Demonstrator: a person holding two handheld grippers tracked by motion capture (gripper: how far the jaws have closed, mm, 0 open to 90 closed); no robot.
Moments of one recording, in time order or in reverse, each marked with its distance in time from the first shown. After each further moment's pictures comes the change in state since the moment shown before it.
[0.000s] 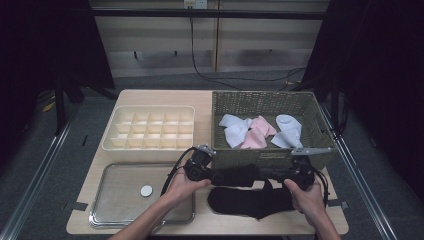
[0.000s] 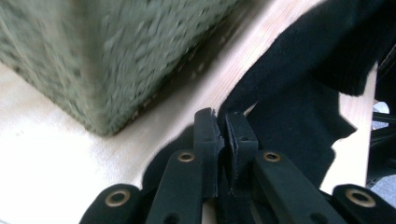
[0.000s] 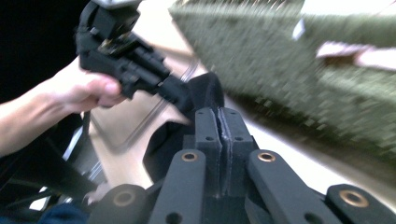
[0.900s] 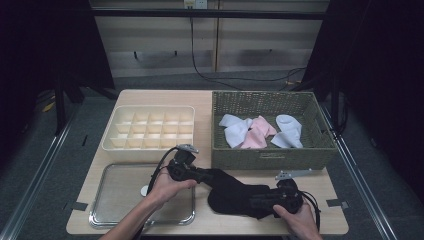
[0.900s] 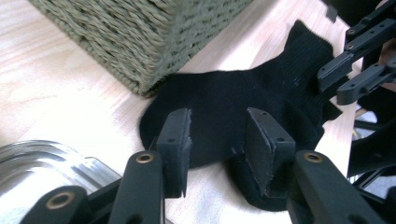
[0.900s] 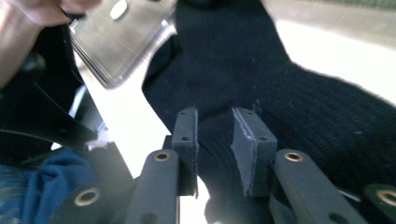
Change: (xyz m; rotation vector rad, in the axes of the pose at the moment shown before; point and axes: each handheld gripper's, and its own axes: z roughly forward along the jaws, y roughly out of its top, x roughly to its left) left arm 0.015 -0.017 -0.042 -0.048 -0.014 -0.044; right arm 0.011 -0.054 0.026 0.166 0.007 0.026
